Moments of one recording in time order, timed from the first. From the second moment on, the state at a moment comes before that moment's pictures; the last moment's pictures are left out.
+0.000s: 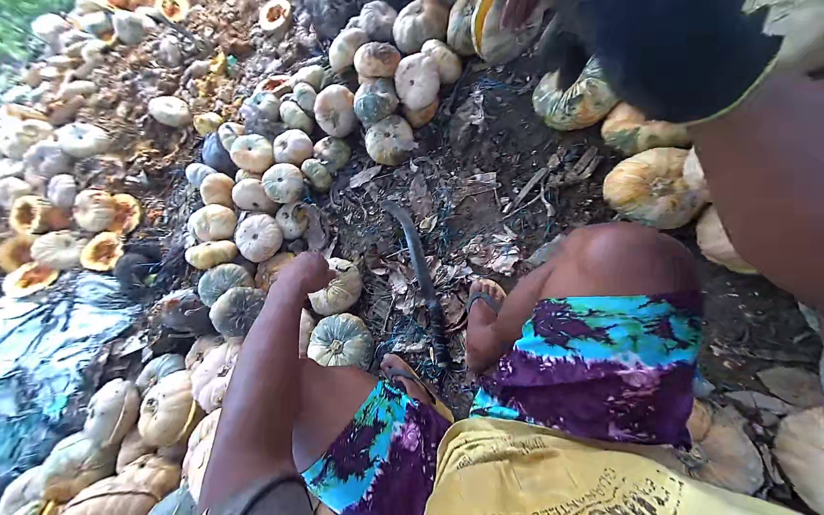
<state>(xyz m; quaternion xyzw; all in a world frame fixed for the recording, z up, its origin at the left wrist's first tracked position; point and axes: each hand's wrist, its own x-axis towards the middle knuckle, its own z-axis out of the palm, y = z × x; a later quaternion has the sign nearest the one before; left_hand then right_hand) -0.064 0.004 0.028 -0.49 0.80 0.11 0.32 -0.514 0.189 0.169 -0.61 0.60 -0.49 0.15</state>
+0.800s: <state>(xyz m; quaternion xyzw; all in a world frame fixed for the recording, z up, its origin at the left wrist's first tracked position) -0.041 -0.057 -0.013 -0.53 0.75 0.37 0.14 -0.367 0.124 0.100 -0.78 0.51 0.05 0.35</state>
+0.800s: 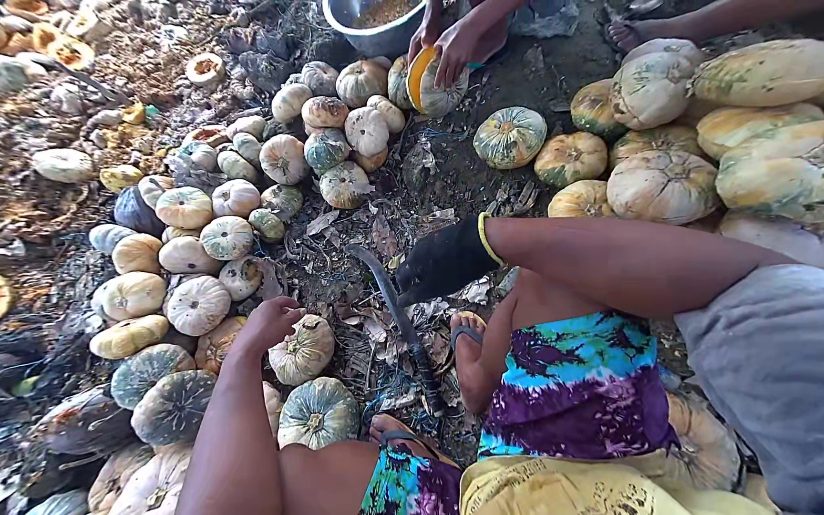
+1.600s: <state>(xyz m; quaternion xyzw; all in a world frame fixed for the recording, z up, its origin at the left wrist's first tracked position) -0.051 -0.056 -0.010 -0.55 0.74 0.38 0.13 -0.389 0.119 0.093 -0.73 0.57 0.10 0.37</state>
